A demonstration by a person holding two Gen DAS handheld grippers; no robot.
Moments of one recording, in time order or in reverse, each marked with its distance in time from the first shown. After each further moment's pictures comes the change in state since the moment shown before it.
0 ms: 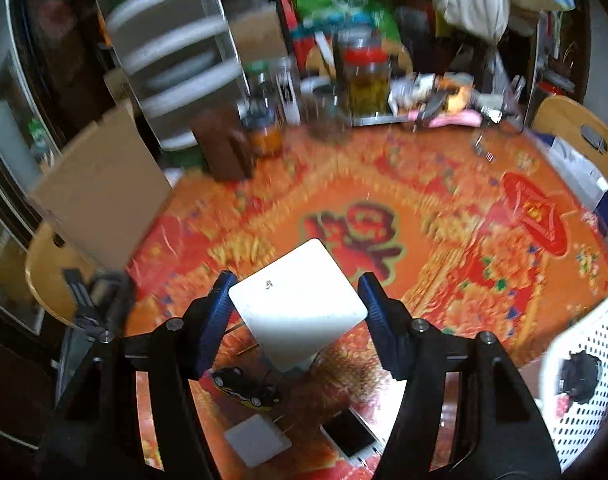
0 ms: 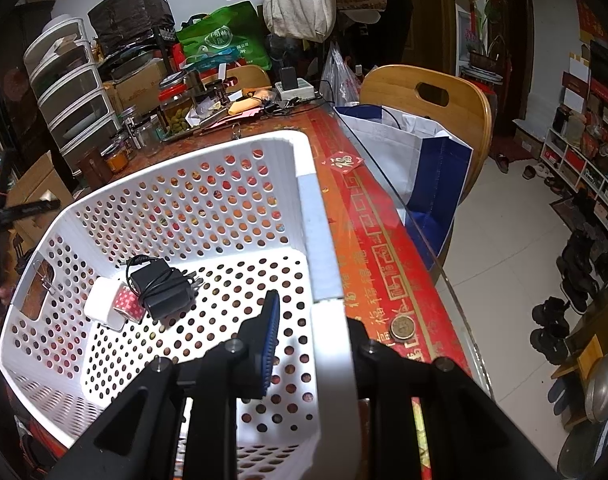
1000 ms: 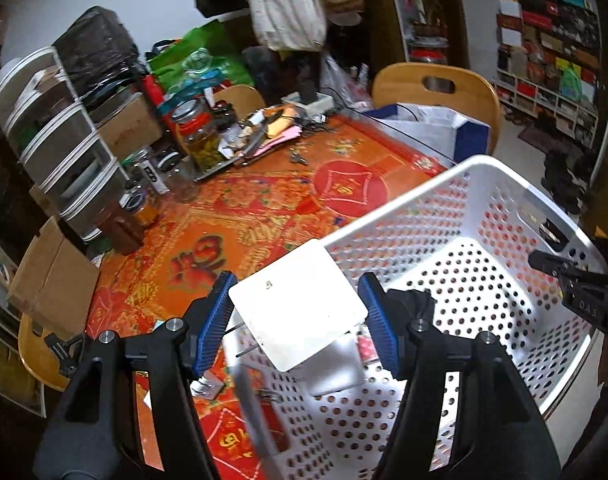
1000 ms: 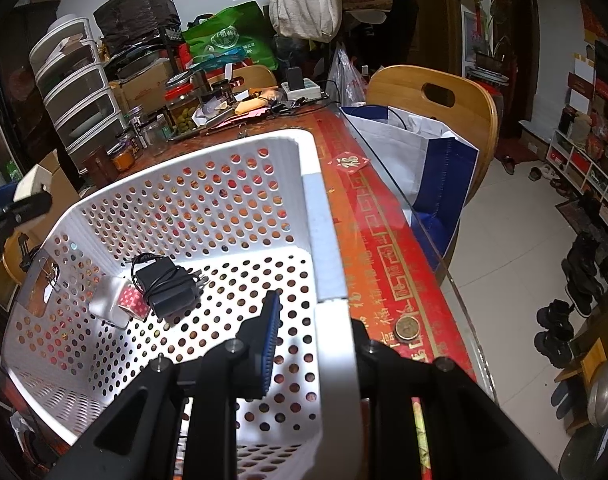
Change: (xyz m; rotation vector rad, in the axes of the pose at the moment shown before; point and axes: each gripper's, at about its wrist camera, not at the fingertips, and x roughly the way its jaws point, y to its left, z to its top) left arm -0.172 -0.178 -0.053 0.369 -0.104 -0.242; right arm -0.001 -0.001 0.000 -0.010 0.000 0.023
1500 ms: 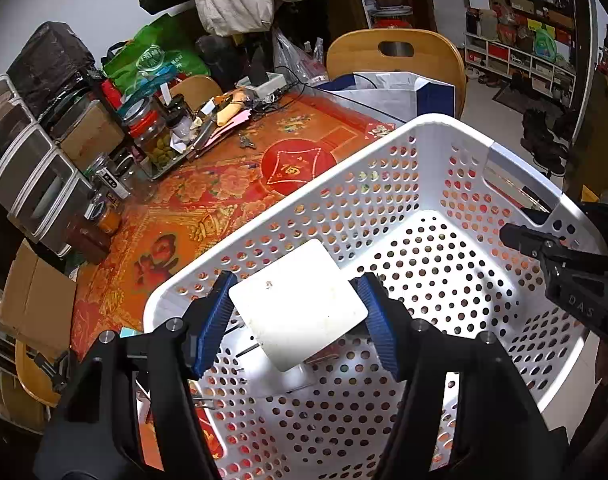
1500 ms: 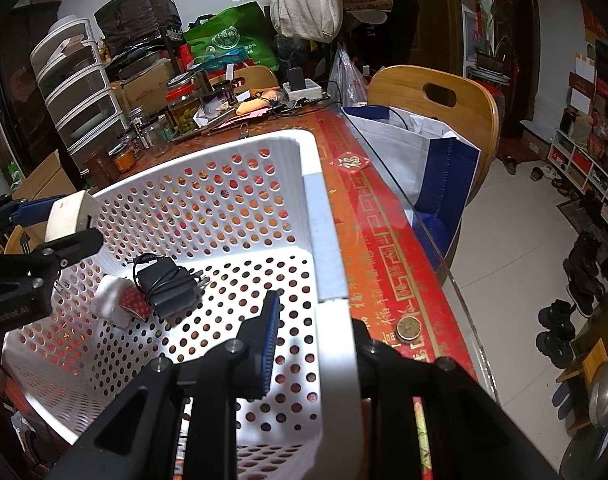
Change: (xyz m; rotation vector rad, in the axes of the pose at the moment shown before) left arm 0.031 -0.061 0.006 0.109 0.081 -0.067; right arm 0.000 0.001 0.000 -0.001 -0.001 0.005
